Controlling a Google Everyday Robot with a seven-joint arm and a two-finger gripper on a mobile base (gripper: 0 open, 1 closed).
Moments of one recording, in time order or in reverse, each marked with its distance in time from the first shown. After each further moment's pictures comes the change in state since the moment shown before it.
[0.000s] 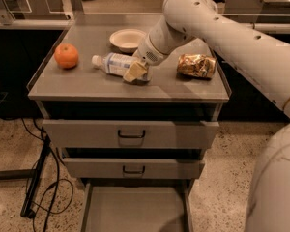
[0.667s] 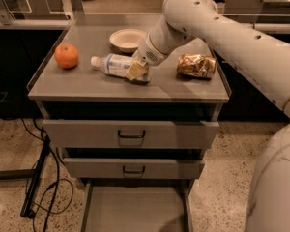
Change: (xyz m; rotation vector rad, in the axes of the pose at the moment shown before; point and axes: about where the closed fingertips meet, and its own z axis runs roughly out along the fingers) arm 0.000 0.000 0.000 0.000 0.000 0.000
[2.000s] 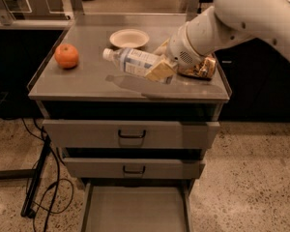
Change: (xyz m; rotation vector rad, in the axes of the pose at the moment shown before) arm 0.019 0.049 -0.111 0.056 -0.093 -0.016
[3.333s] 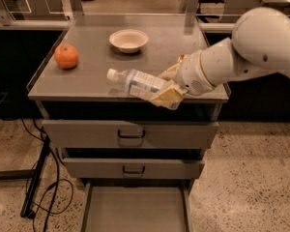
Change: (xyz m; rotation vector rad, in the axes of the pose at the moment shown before) arm 0.042 0.051 -0.002 -0.054 -0.066 0.060
